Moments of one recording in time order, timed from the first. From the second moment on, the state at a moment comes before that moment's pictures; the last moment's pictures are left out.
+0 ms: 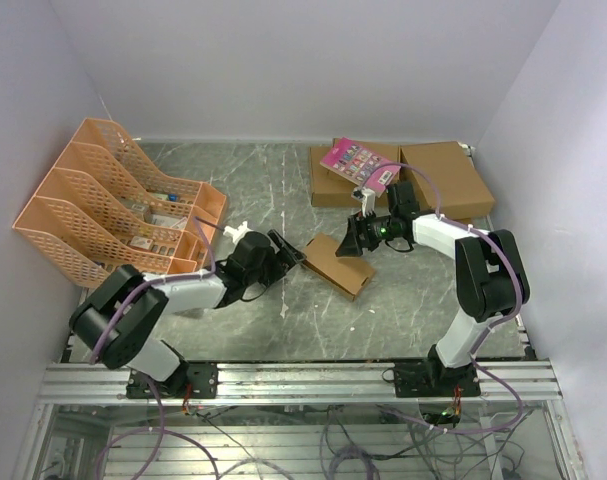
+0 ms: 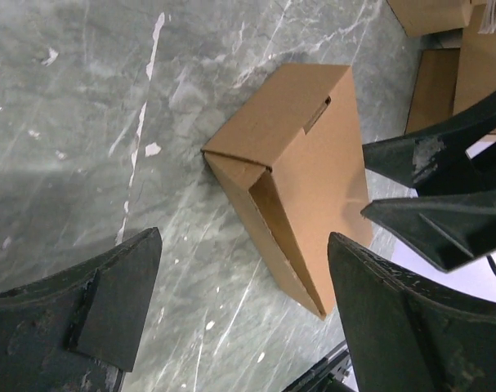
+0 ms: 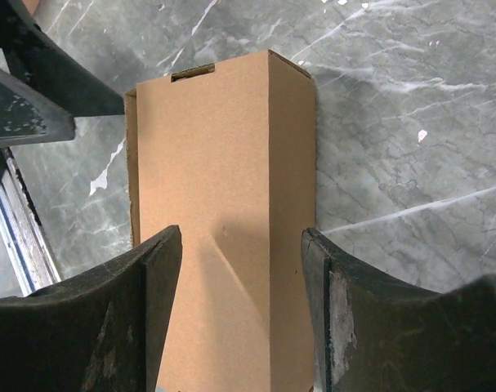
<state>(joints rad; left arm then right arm) -0.71 1.45 0.54 0.32 -0.08 -1.21 0.24 1.75 1.00 -0.22 -0.82 -0.12</state>
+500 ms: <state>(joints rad) -0.71 1.62 0.64 0.38 -0.07 -1.27 0.24 1.77 1.00 -0.22 -0.82 -0.12</state>
